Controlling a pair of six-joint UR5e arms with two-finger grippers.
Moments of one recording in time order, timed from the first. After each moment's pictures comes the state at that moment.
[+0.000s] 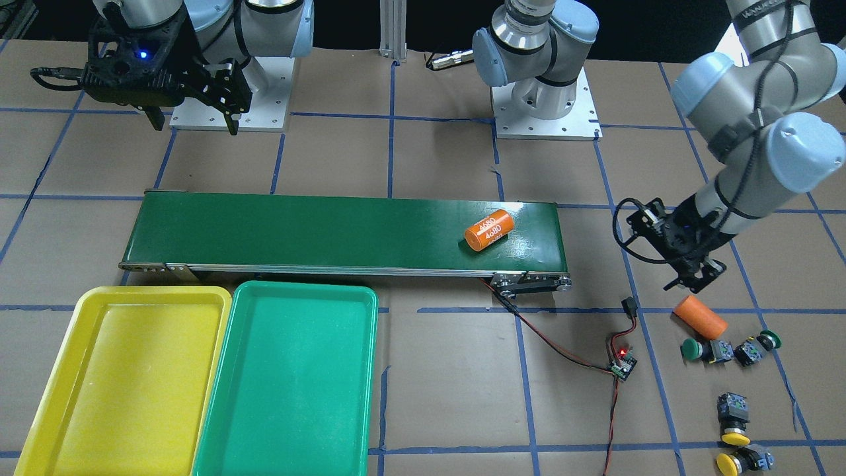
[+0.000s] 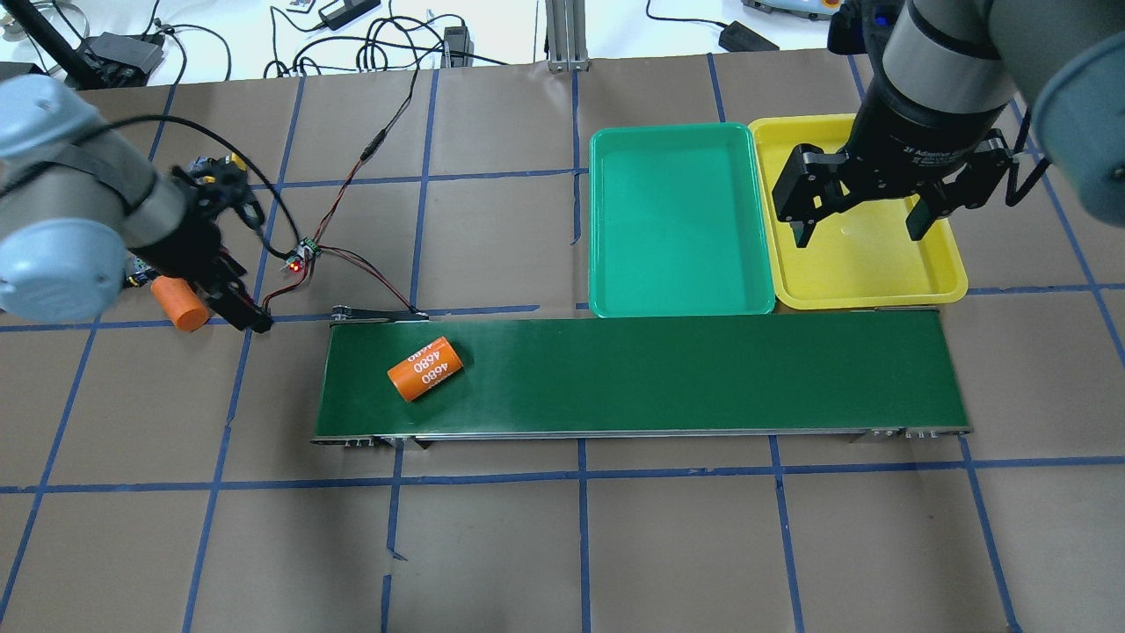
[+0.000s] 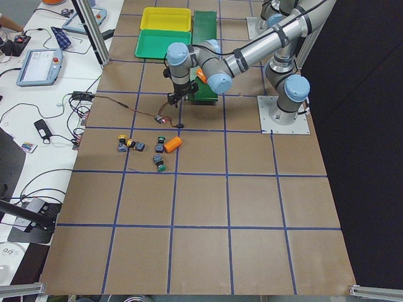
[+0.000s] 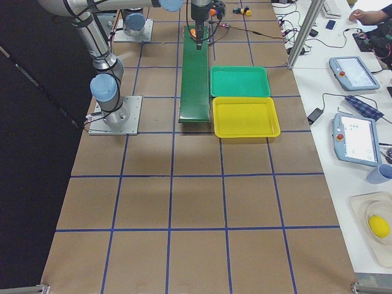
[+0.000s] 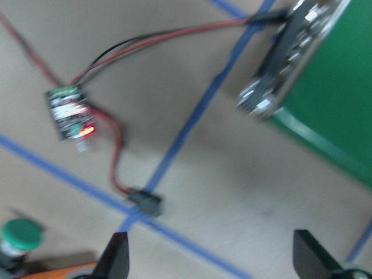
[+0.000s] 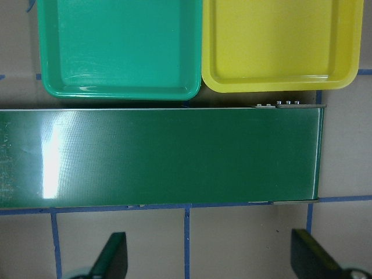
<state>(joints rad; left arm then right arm) -1.14 -1.79 -1.81 -1.18 1.51 1.41 1.60 -1.67 1.60 -1.49 -1.62 0.04</state>
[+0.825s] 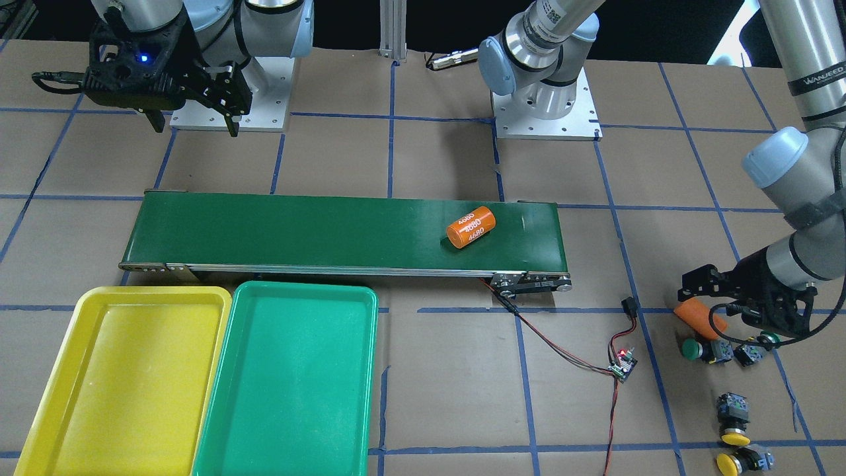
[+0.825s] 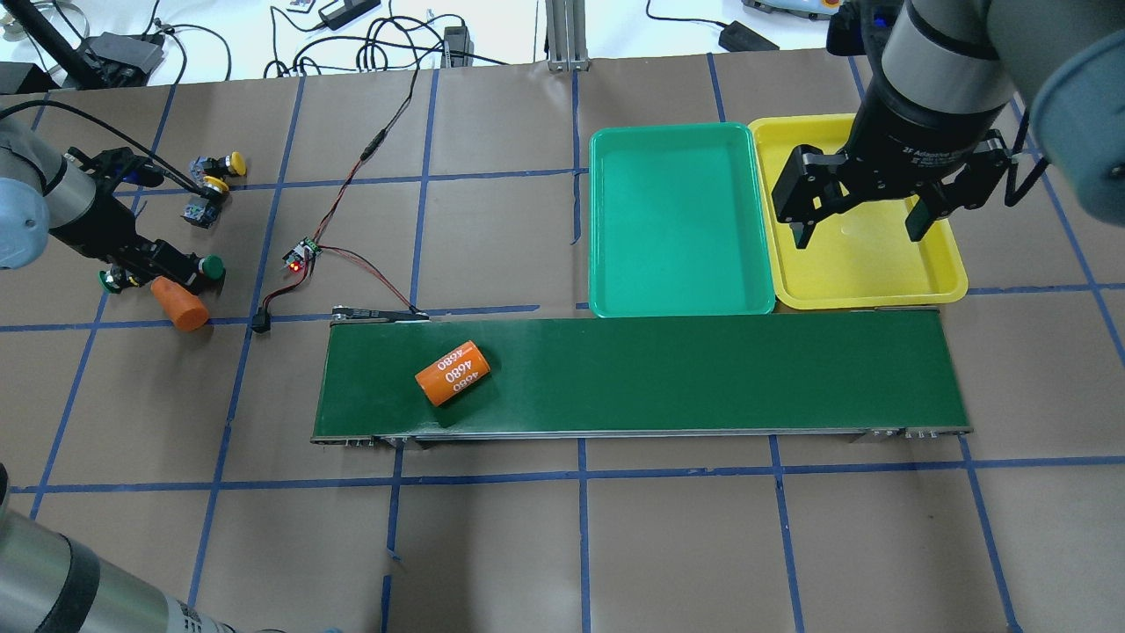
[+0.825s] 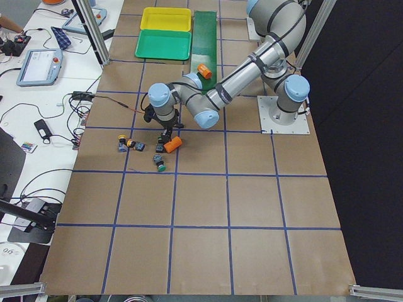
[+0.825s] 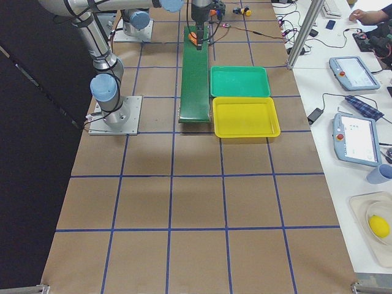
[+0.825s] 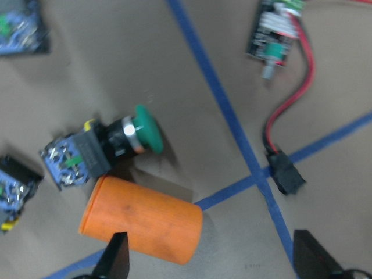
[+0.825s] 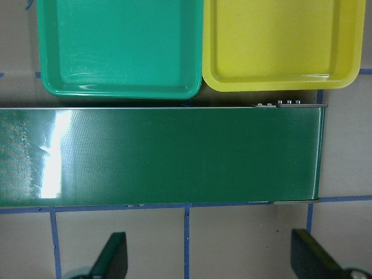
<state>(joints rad) -1.02 -2.01 -1.67 -1.15 1.53 0.73 1.60 -1.66 1.60 -1.49 -1.62 0.03</state>
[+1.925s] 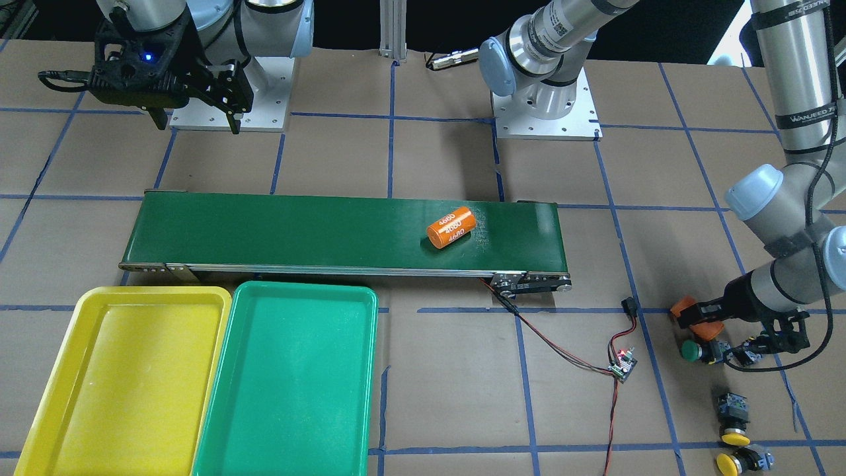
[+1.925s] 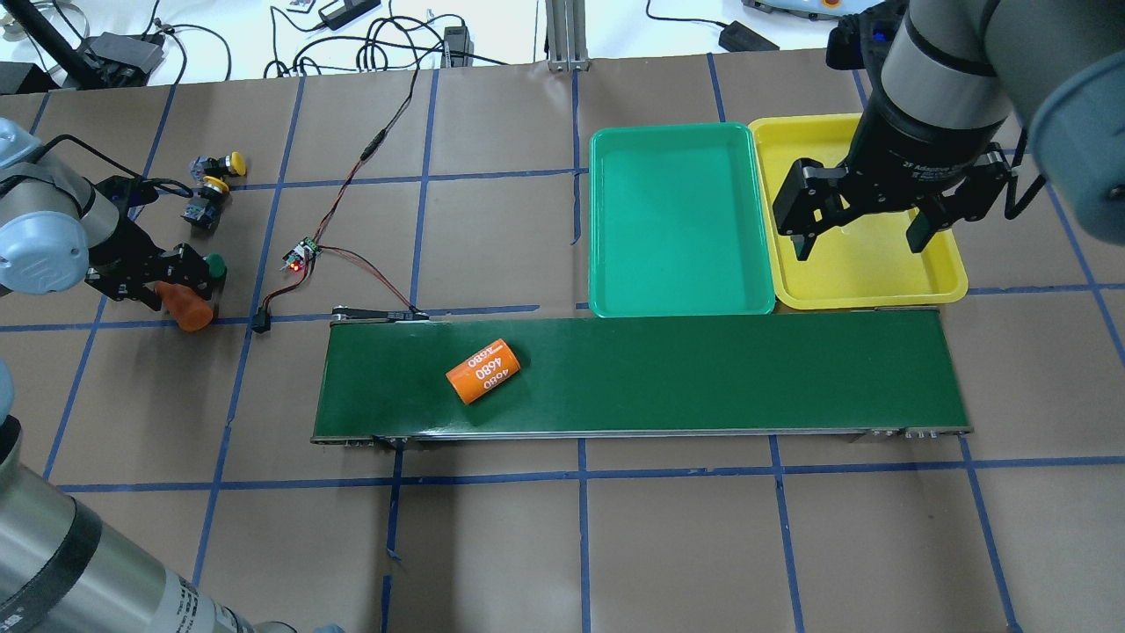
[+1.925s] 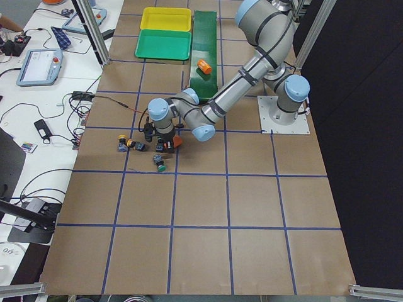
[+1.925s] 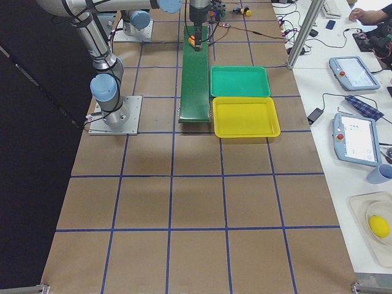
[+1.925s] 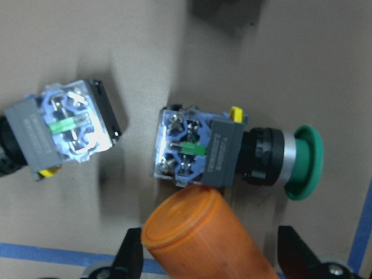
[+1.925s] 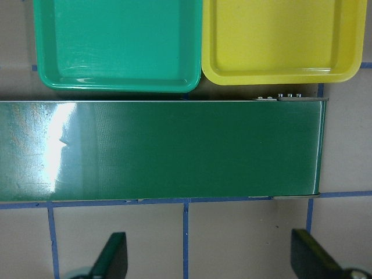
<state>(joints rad) -1.01 -2.10 -1.70 -1.01 1.56 0.39 1.60 -1.68 1.63 -1.49 -1.62 0.03</state>
